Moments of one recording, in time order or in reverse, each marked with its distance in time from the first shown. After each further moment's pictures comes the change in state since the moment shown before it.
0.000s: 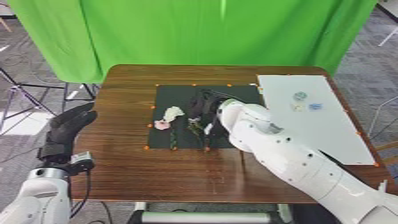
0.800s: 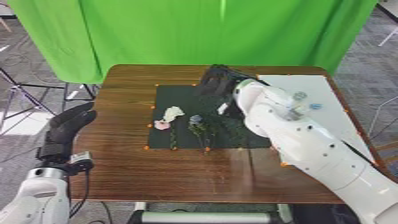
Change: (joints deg) left arm 0.3 0.2 -0.5 -0.2 0.0 -0.3 0.0; right arm 2.2 5.1 5.0 -3.9 -4.7 2.1 -0.6
